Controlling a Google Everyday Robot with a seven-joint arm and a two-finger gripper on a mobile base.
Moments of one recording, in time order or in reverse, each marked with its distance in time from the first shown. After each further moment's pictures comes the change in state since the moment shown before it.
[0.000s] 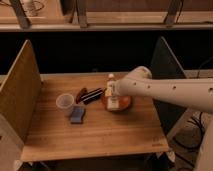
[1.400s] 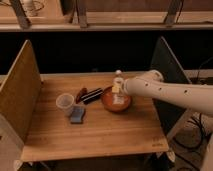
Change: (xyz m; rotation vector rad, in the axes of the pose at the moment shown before) arm -0.015 -0.025 0.007 -0.055 -0.078 0.034
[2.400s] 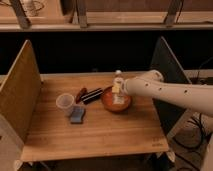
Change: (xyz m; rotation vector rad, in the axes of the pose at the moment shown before) arm 0.000 0.000 0.000 0.000 0.000 0.001
